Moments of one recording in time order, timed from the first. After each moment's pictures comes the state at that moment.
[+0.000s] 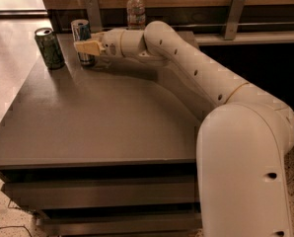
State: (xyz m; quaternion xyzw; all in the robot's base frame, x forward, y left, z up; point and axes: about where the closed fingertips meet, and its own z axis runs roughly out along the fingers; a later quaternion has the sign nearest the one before) arm 0.791 0.184 0.880 -0.41 0.62 0.39 0.53
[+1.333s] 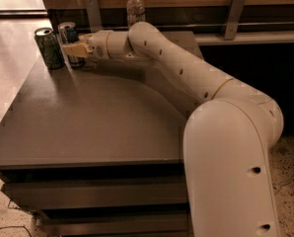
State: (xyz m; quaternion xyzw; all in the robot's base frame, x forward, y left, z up) arm 0.792 0.225 0.871 -0.43 0.63 0.38 0.53
